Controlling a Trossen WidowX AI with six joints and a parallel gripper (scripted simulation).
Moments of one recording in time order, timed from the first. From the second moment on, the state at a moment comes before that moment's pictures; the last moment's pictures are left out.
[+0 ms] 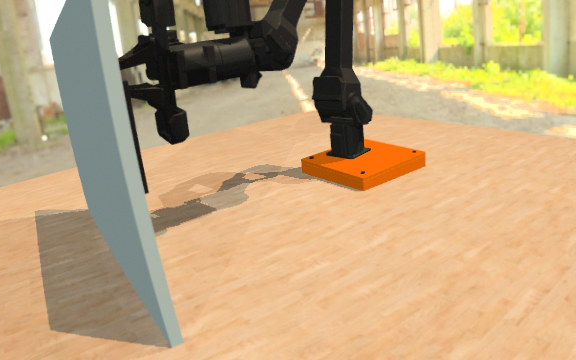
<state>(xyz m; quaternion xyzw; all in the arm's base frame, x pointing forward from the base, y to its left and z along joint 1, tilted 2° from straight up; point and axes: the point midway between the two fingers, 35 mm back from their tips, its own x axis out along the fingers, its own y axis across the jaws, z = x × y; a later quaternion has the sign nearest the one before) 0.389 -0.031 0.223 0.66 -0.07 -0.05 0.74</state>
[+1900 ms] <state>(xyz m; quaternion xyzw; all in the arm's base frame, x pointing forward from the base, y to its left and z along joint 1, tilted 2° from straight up) 0.387 -0.039 0.224 0.66 -0.08 -0.06 0.74</state>
